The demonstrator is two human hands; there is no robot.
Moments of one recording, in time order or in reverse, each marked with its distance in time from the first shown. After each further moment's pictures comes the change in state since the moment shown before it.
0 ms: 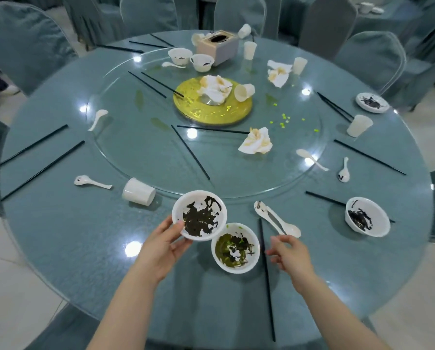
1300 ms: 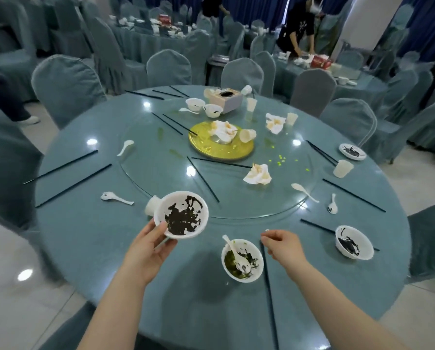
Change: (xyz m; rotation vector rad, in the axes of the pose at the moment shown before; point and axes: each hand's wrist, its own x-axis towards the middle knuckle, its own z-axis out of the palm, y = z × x) left_hand -0.063 0.042 -0.038 -0.148 0.006 0.201; right_hand -0.067 -0.068 0.015 -0.219 0.023 -0.283
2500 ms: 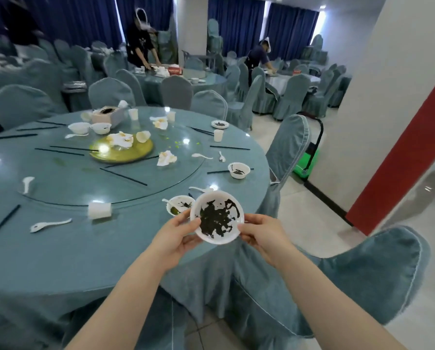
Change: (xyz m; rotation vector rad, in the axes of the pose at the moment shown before) left_hand -0.198 -0.021 -0.007 0.541 -0.822 -0.340; right_hand -0.356 0.020 -0.001 0.690 0.373 0.127
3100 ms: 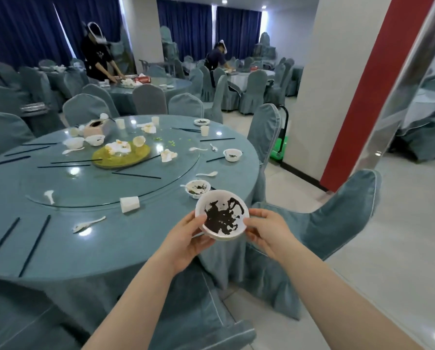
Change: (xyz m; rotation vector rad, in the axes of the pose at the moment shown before) left_hand -0.163 0.013 -0.103 0.070 -0.142 -0.078; right_hand -0.183 0.055 0.124 0.228 0.192 -0.027
